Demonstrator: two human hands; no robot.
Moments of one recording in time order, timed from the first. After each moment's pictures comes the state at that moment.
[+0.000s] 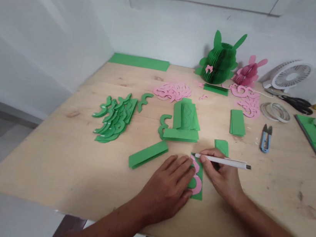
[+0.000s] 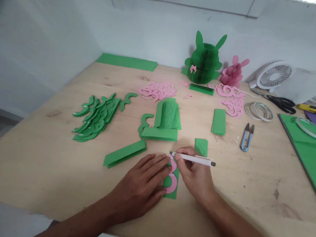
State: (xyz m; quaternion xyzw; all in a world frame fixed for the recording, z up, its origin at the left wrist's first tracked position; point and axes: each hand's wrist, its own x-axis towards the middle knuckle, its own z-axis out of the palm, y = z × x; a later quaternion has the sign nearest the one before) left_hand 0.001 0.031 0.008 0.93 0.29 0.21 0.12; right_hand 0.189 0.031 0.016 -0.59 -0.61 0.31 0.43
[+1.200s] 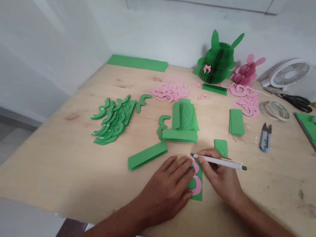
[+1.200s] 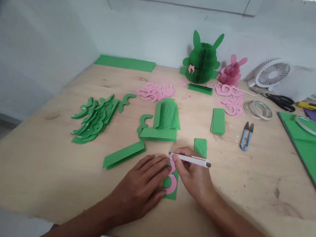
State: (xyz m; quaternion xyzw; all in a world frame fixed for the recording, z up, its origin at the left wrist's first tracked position) left_hand 0.001 0.031 0.009 0.93 0.29 0.21 0.12; right_hand 0.190 0.032 0.019 -0.59 -0.63 0.30 0.40
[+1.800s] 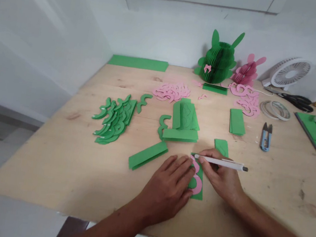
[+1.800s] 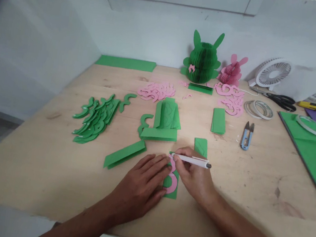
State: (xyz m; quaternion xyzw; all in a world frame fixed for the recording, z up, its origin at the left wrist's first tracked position) left_hand 0.001 0.030 0.010 0.93 0.29 0.21 0.11; right_hand 0.189 0.030 0.020 -0.59 -0.64 0.29 0.40
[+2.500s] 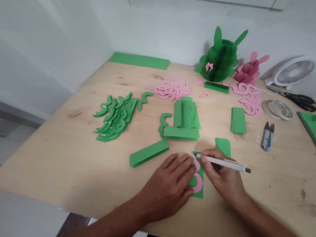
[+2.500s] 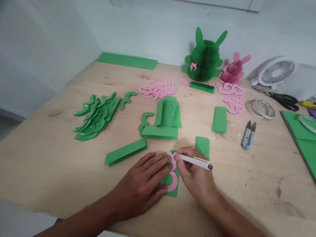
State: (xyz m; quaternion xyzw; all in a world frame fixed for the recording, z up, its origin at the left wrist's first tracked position) left_hand 0.001 0.031 0.010 0.93 0.29 0.21 0.11; right_hand 0.190 0.026 0.020 -0.59 -0.65 0.27 0.40
